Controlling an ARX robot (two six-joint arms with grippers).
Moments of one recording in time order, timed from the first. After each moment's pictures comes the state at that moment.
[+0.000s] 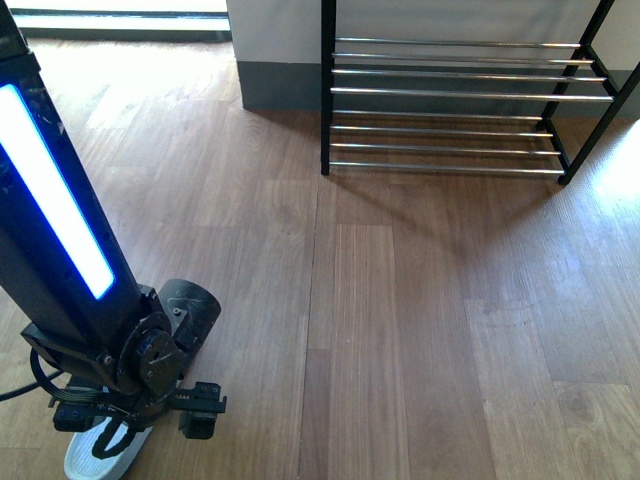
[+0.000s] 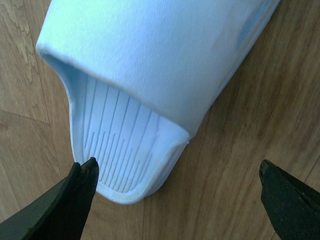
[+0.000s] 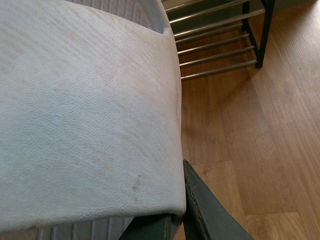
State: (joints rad) left arm -0.30 2.87 1.22 0.14 -0.35 -0.34; right arm -0.03 1.25 0.37 0.46 -0.09 0.27
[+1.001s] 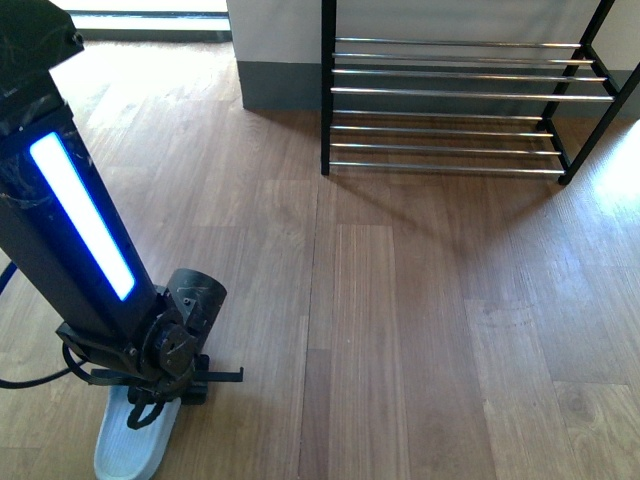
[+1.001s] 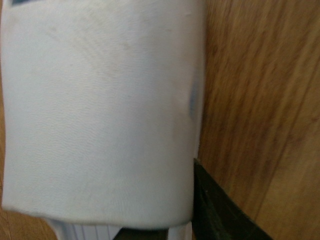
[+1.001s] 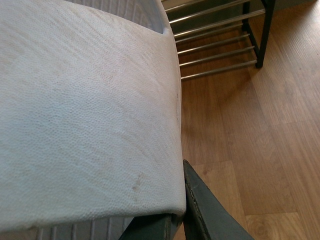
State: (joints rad) left arm -0.28 2.88 1.29 0.27 -0.28 -0.33; right arm -0.03 1.25 0.37 0.46 -0.09 0.27
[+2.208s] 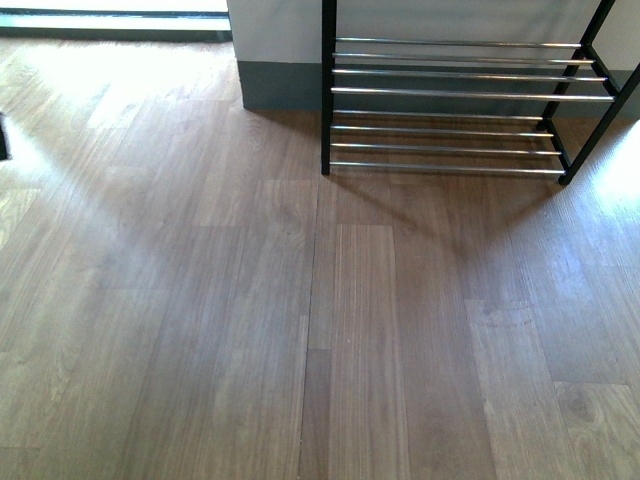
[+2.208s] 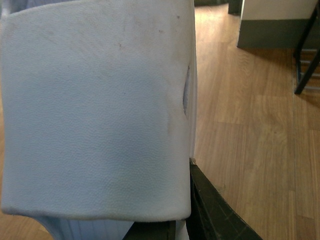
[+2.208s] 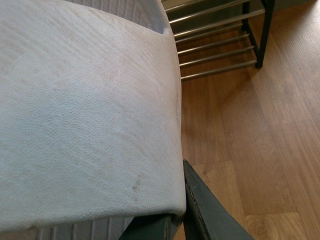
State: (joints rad) left arm -0.48 0.95 0.42 0.03 -0.70 -0.18; right arm -0.03 1.25 0.37 0.46 -0.09 0.27
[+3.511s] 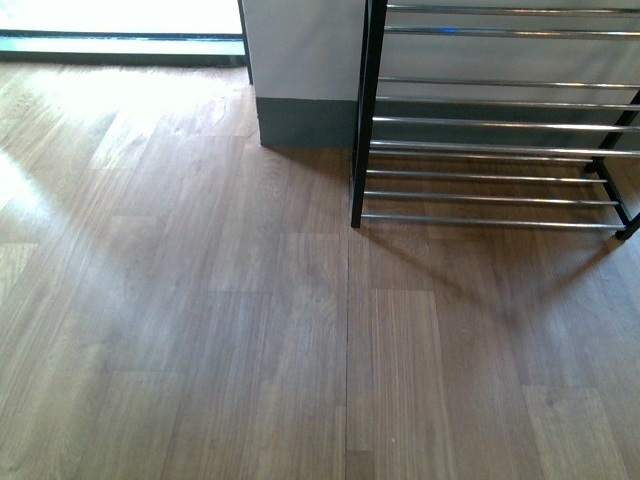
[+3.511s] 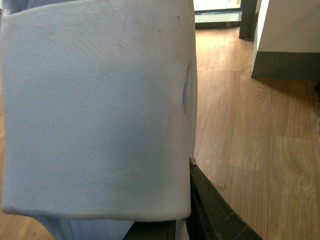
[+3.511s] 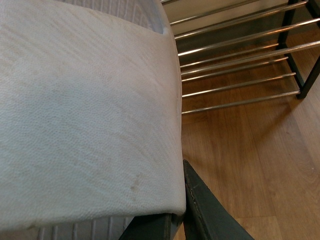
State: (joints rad) left arm -0.49 0.91 0.41 0.01 -0.71 -0.17; right arm -0.03 1.26 0.37 0.46 -0.09 0.27
